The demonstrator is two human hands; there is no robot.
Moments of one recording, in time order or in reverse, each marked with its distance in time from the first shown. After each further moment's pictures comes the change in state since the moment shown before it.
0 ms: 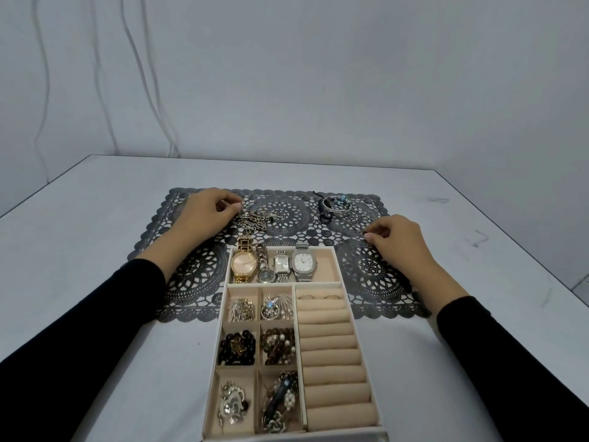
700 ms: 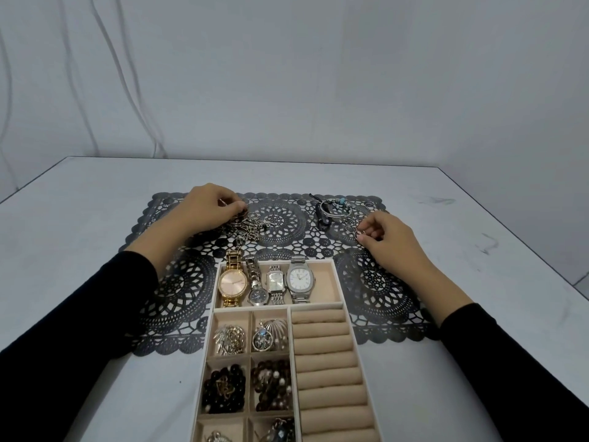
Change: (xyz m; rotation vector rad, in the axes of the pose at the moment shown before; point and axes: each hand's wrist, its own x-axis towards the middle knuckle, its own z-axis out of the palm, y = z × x) left_hand 0.042 0.003 0.006 0.070 -0.226 -0.003; right_hand 0.021 0.005 0.018 0.159 -0.022 -0.050
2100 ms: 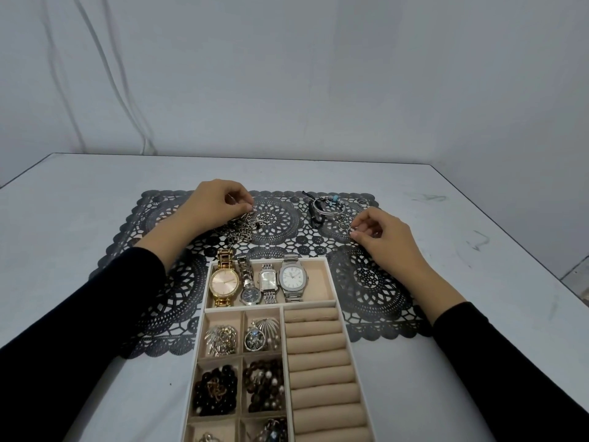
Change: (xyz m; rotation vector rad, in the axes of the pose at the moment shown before) left_hand 0.007 0.013 0.016 -0.085 0.033 0.110; right_hand -0.006 0.002 -0.003 0.123 0.045 -0.042
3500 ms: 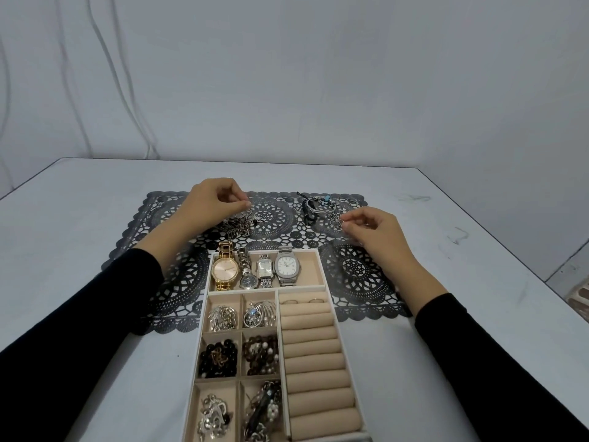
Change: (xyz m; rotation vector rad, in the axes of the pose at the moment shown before) left_hand -0.031 0.019 -0.011 -0.266 0.072 -0.016; right_hand -0.019 -0.021 -0.009 0.351 0.006 0.127
